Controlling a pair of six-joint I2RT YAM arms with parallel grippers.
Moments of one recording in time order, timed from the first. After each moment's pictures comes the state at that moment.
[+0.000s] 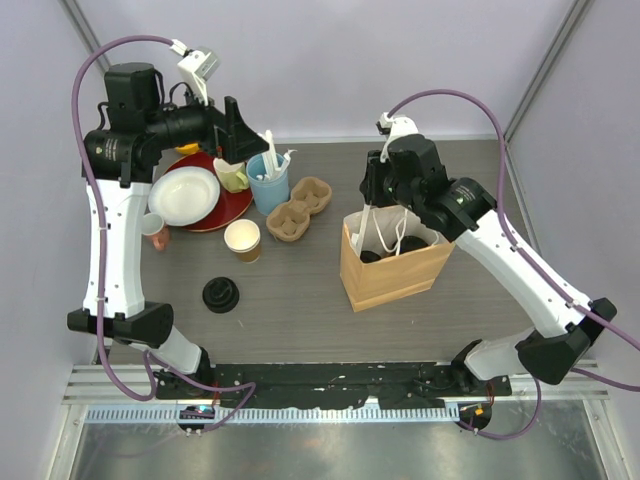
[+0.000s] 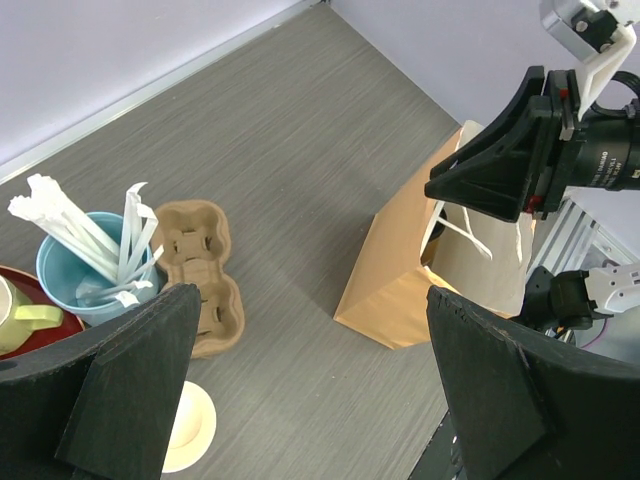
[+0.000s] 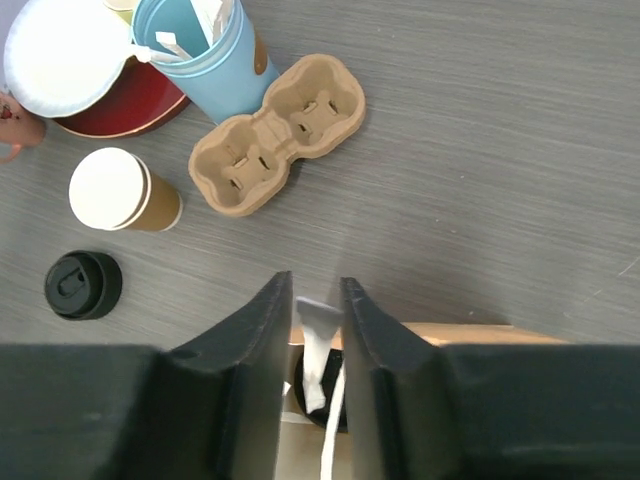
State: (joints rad) left arm -0.14 1.58 2.23 -1.04 0.77 0.00; right arm 0.68 1.37 1.59 -0.73 0.22 0.34
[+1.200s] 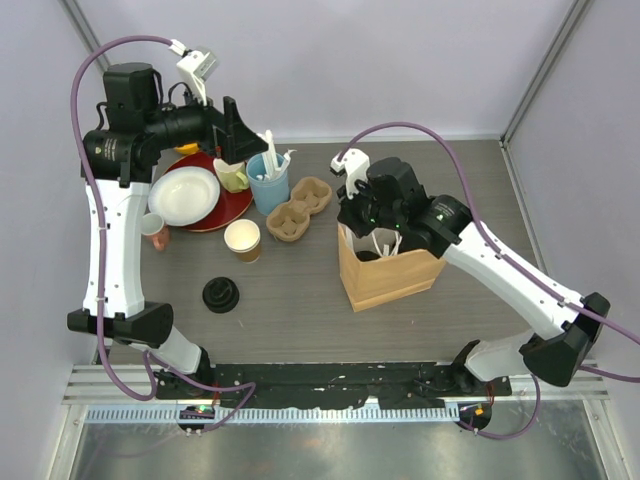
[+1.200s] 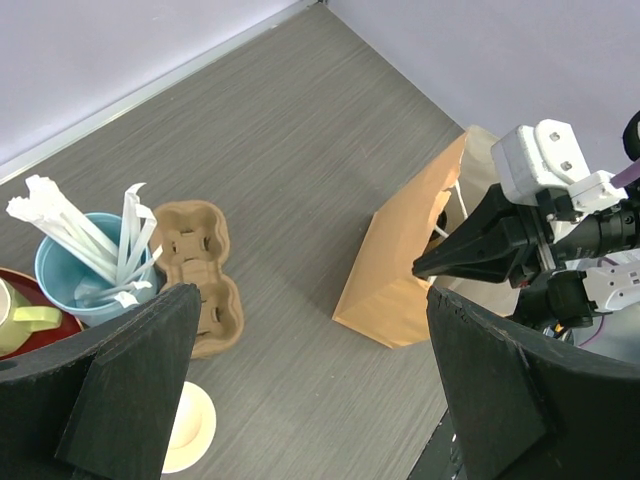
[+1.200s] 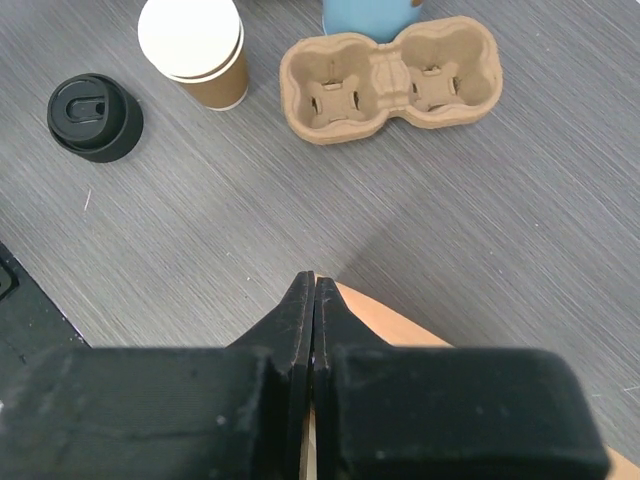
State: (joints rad) left arm -0.13 1.58 2.23 -1.04 0.79 0.00; right arm 0.78 1.37 1.46 -0.65 -0.02 -0.01
